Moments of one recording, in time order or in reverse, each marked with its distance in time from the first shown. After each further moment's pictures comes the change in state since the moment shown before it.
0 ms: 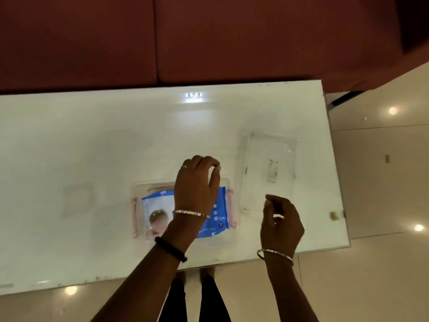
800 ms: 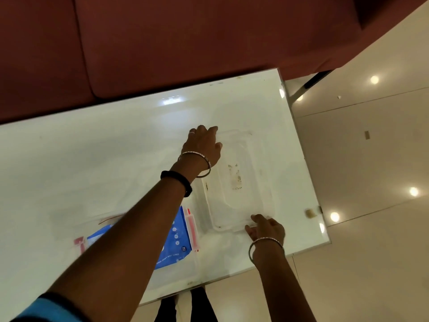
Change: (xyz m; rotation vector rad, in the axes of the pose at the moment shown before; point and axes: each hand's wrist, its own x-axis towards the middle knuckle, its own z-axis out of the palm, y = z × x) left_hand 0.133 0.062 0.120 0.259 -0.593 0.018; right_hand 0.075 0.076 0.001 0.560 0.025 1.161
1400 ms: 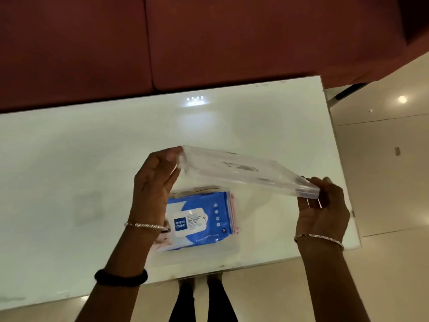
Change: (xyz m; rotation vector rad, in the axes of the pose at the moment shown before) left_hand -0.198 -0.113 -0.056 -1.431 0.453 -0.128; right_hand -0.107 -0.036 0.006 0.504 -0.423 -0.449
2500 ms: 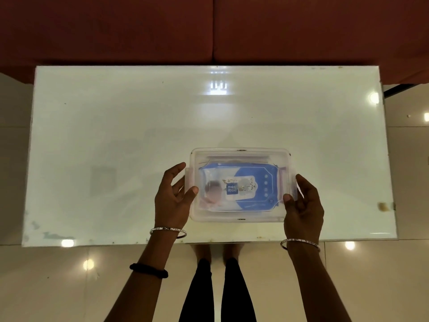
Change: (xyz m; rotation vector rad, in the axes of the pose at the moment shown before) left_hand -0.064 -0.090 -0.137 0.259 0.179 0.000; right_hand -0.089 0.120 -0.038 -0.968 -0.316 -0.332
